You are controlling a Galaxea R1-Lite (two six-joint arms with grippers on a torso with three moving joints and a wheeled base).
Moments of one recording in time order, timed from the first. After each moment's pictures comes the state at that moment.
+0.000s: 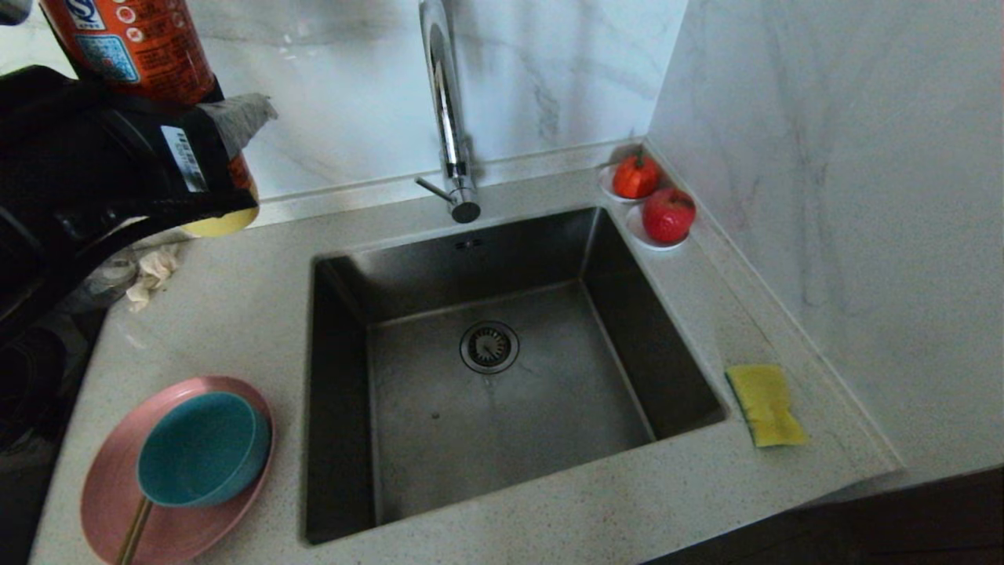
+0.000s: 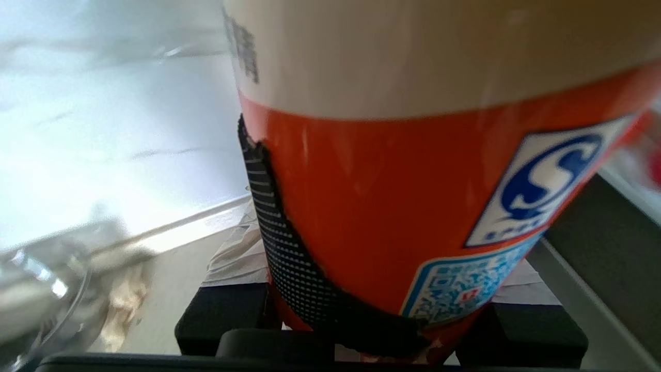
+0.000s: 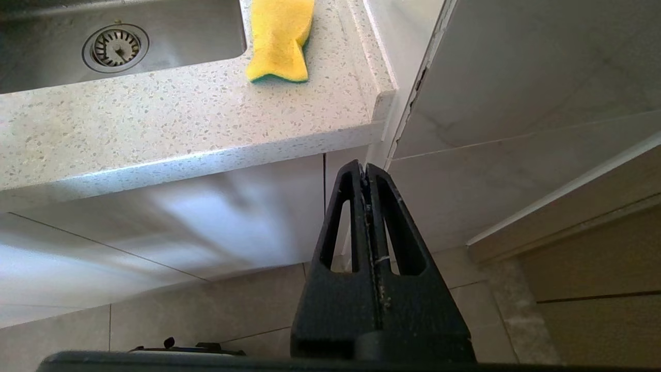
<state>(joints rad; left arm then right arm) -0.64 1.26 -0.94 -0.65 0.52 0.38 -0.01 0.00 -0.01 0.02 -0.01 0.01</state>
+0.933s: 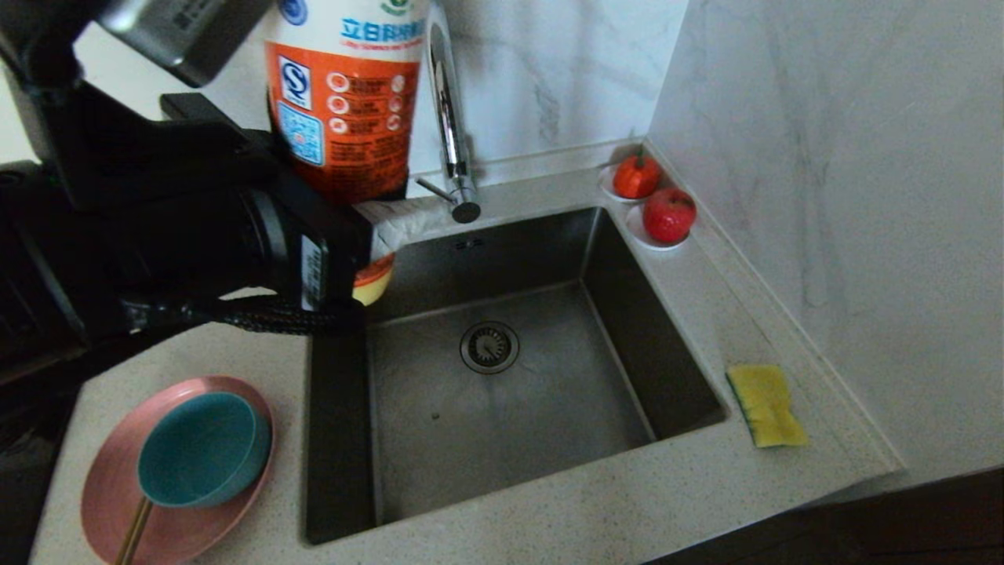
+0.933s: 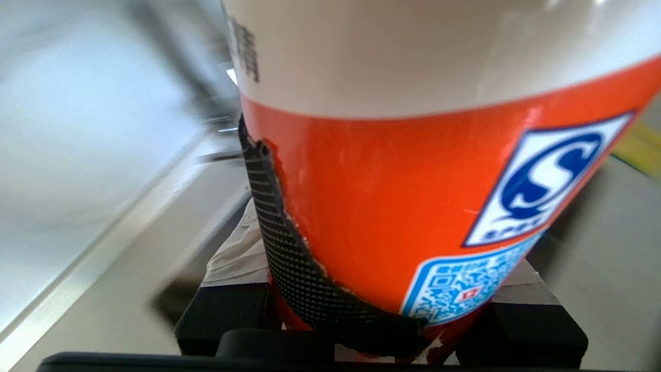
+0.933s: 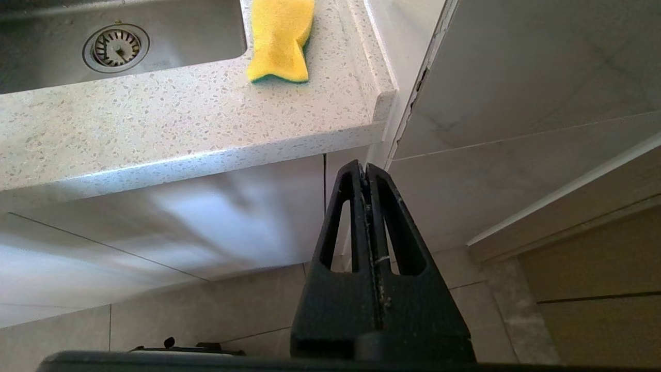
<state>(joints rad) -0.87 1.32 -1.13 -0.19 0.27 0.46 -0.01 0.00 -0.01 0.02 -0.01 0.01</state>
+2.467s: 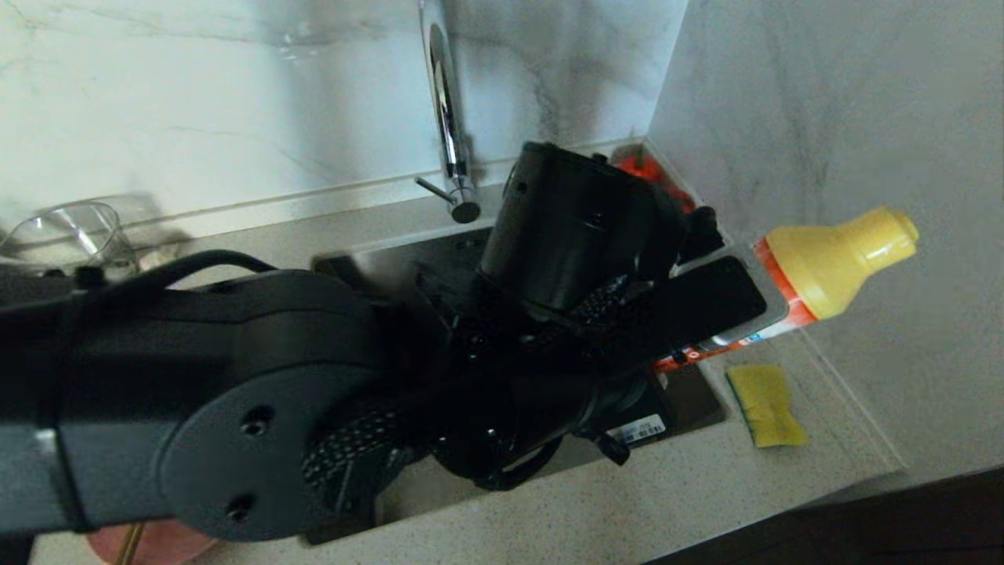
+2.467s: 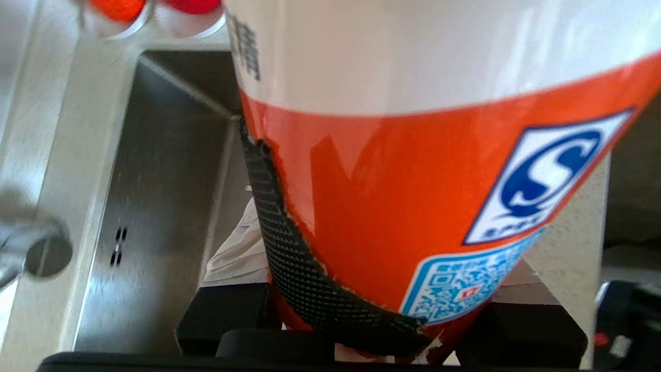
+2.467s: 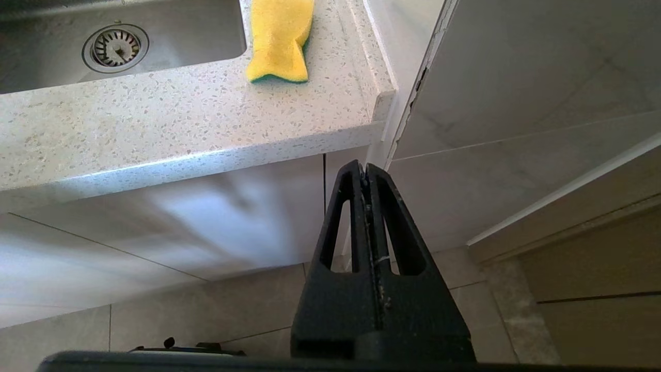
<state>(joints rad) -1.05 1.85 -1.45 -0.02 0.27 0.63 -0.01 0.00 -0.01 0.02 -0.01 0.01</state>
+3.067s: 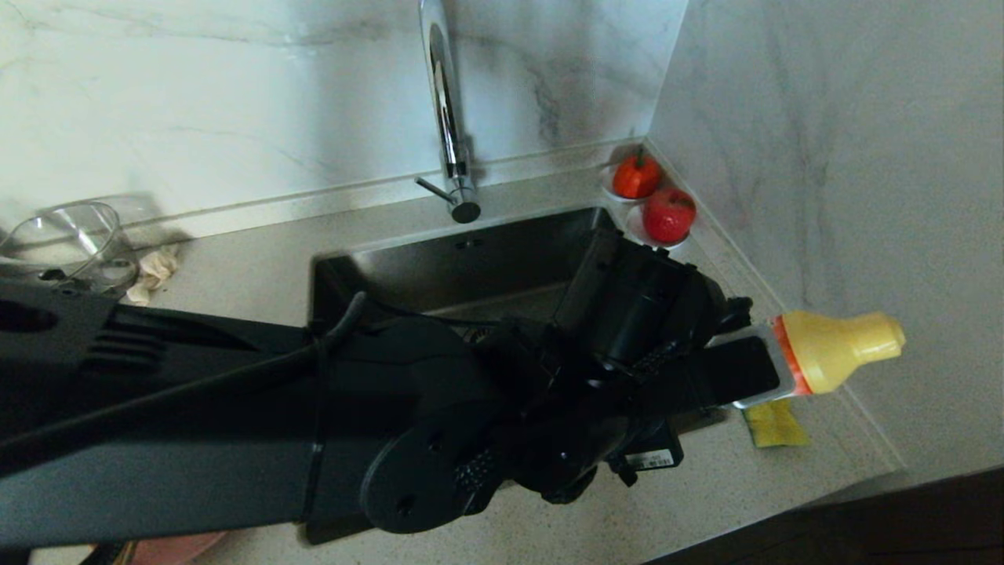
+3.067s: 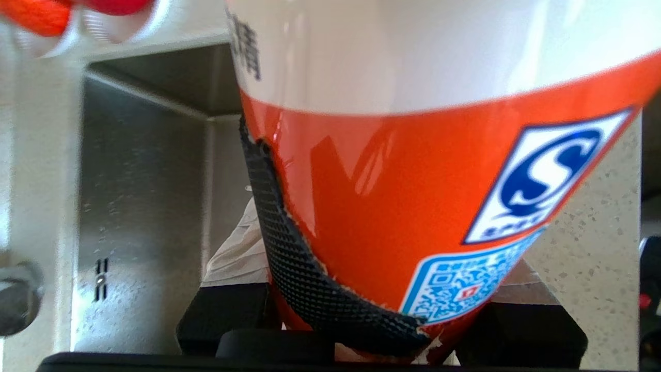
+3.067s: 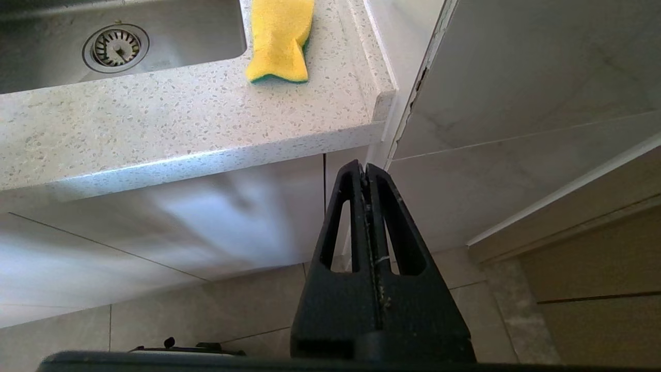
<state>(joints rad) -1.05 1.99 -1.48 -0.03 0.27 0.74 -0.01 0.00 -0.01 0.02 -0.01 0.01</state>
